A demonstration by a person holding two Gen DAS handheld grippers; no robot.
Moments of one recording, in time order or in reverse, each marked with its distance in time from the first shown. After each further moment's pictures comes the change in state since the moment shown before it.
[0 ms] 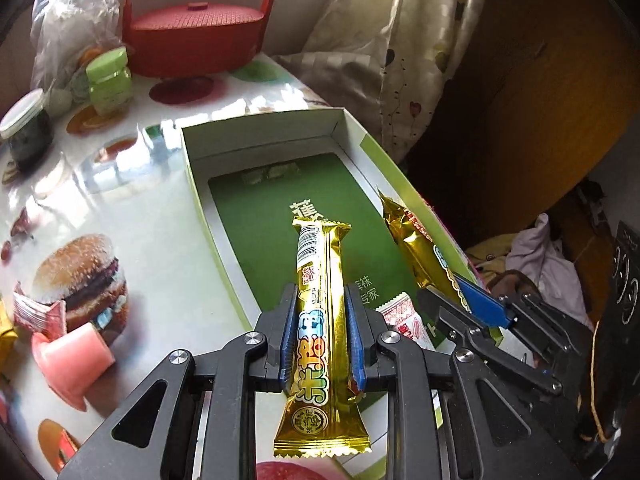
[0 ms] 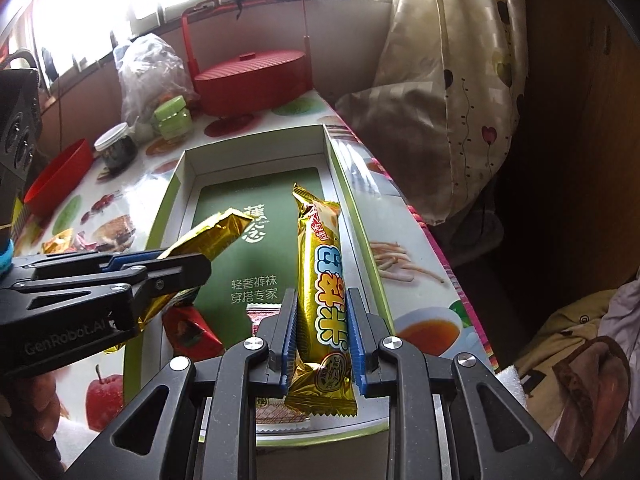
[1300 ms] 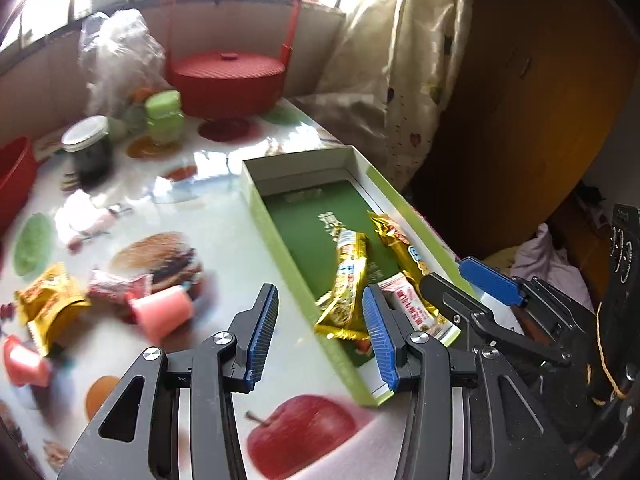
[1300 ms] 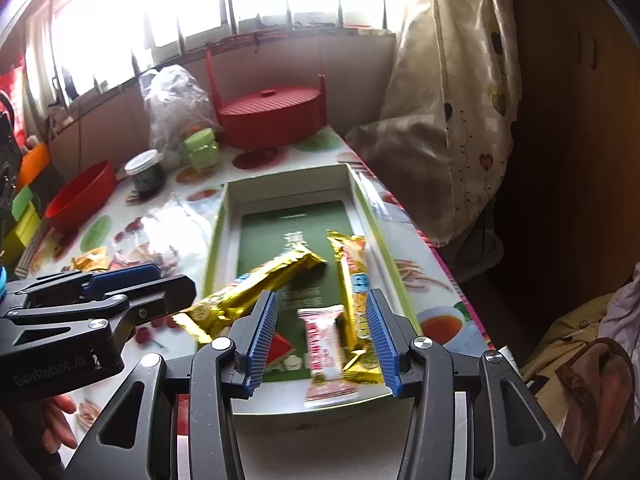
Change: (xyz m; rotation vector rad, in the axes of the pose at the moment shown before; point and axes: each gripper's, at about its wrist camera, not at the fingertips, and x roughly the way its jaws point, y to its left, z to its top) left arm -0.077 0.009 -0.031 0.028 -0.147 0.063; right arm -0.050 0.030 -0.005 0.005 -0.113 0.020
